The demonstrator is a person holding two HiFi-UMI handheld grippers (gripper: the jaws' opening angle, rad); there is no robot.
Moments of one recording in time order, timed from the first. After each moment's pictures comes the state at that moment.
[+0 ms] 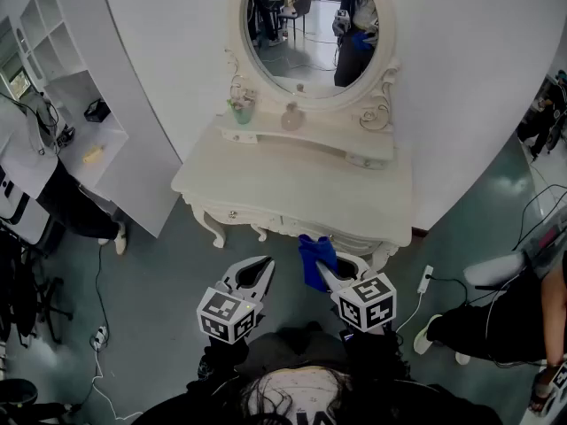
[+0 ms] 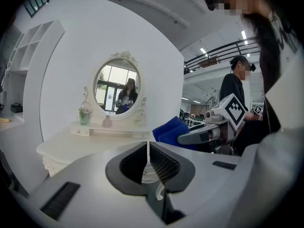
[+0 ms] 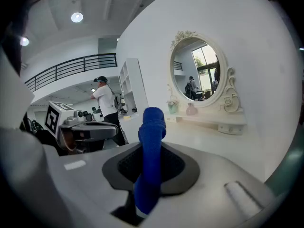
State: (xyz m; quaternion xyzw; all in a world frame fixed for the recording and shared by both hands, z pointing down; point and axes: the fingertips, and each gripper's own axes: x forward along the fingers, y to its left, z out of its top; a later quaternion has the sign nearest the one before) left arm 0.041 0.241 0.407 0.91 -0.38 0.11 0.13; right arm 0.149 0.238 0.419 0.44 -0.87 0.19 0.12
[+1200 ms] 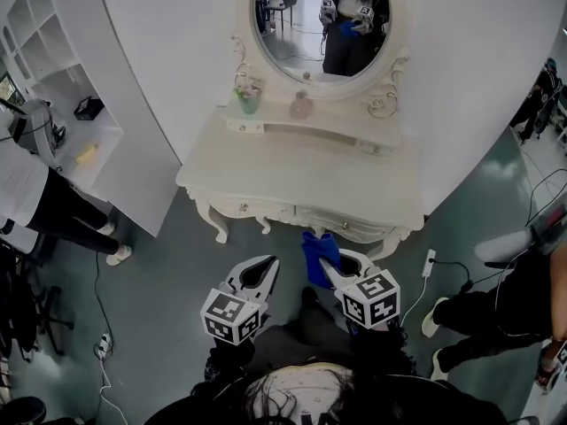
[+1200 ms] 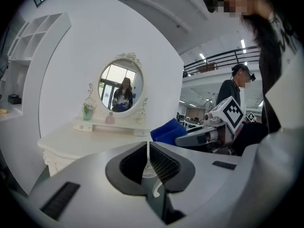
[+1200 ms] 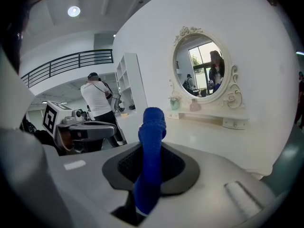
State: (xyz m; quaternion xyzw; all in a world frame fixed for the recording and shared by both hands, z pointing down) left arm -0.027 0.251 0.423 0.92 -0.35 0.09 0.15; right arm 0.080 0.250 0.436 0.47 -0.85 0.20 0.13
